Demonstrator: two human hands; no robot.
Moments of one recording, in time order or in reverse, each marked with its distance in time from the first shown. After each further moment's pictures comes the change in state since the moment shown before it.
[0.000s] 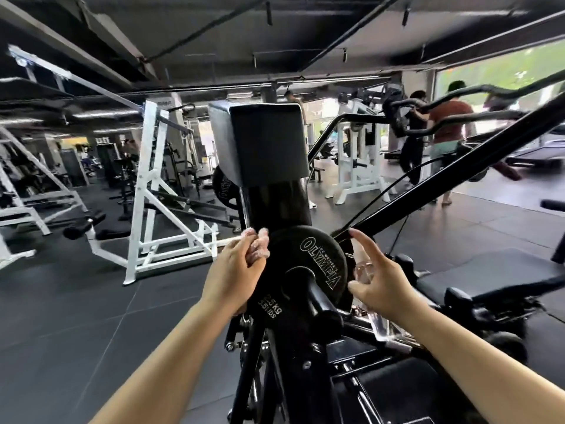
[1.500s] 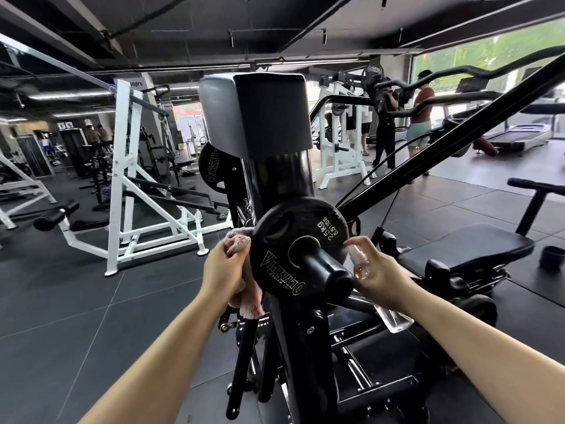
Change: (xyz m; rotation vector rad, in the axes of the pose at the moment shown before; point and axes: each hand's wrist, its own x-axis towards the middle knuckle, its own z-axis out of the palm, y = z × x) left_hand -0.030 -0.033 -0.002 -0.657 -0.062 -0.521; right_hand -0.033 0.011 0.021 -0.214 -0.109 0.059
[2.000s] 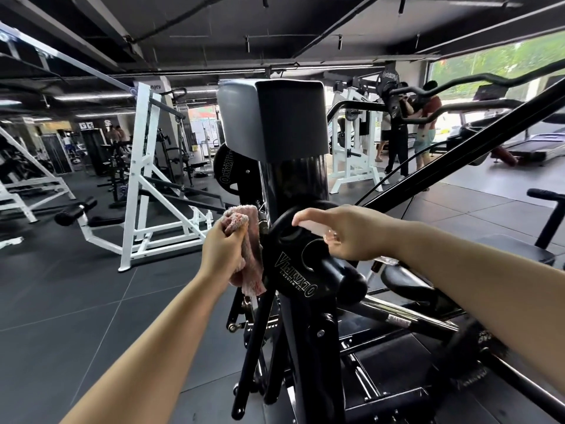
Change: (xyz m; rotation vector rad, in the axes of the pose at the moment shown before) left_hand 0.009 0.029 -0.021 -0.025 0.077 0.049; right_hand 0.057 -0.097 -0.032 -0.461 -0.314 -0.489
